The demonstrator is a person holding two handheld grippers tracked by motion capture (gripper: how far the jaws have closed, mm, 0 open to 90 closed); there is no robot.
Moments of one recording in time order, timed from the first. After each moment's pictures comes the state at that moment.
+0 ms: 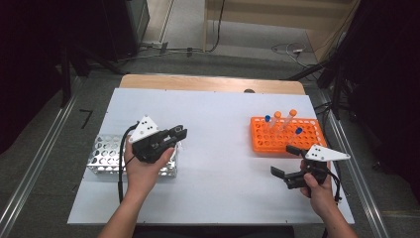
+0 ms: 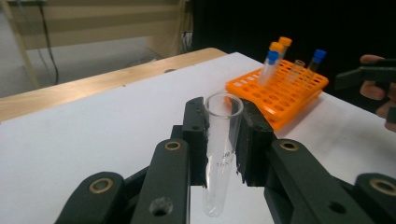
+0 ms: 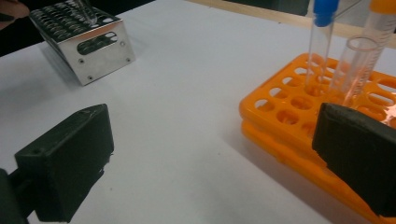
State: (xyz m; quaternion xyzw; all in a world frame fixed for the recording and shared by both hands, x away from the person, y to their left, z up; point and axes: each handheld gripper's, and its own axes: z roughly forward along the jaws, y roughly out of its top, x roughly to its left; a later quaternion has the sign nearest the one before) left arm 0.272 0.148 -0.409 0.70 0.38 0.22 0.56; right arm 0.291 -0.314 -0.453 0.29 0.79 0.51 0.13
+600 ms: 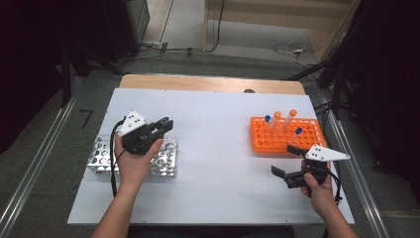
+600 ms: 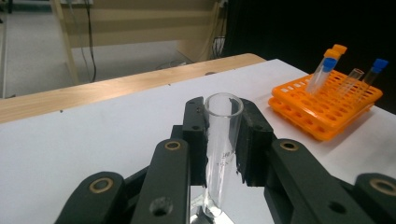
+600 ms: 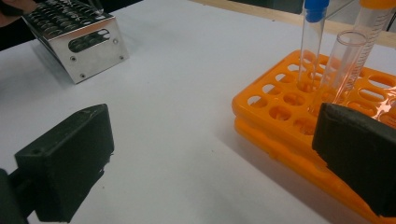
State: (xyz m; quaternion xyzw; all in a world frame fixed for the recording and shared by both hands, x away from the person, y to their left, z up) left arm 0.291 0.172 -0.421 0.68 0.42 0.25 0.55; right arm 0.292 -0.314 -0.455 0.30 0.80 0.51 0.14
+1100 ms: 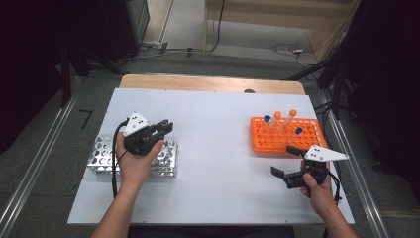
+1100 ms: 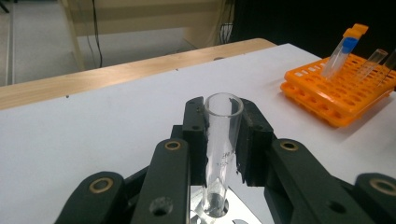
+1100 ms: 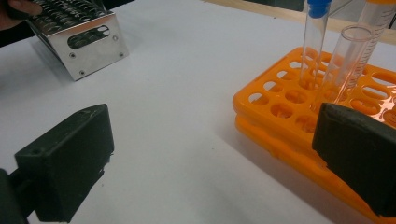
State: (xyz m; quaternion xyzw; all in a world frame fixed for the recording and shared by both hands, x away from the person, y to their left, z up) left arm 0.295 0.171 -0.432 0.69 0.43 0.25 0.52; right arm 0.293 -0.314 -0.457 0.30 0.80 0.51 0.14
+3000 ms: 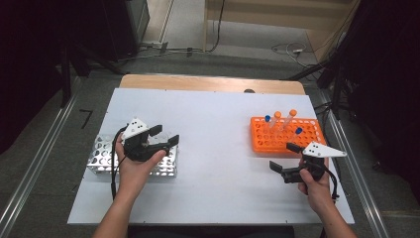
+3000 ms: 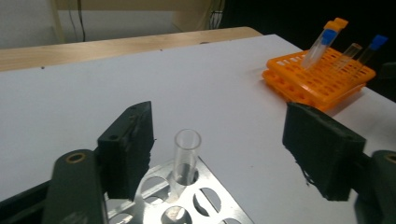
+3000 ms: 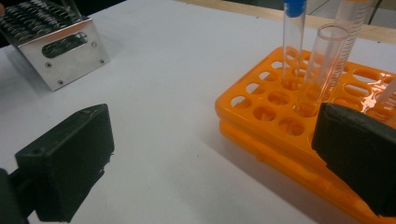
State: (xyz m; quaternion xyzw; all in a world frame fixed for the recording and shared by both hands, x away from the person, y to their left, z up) left arm 0.277 0.169 -0.433 0.69 0.44 0.19 0.54; right arm 0.302 -0.310 -0.459 0.33 0.78 0.51 0.15
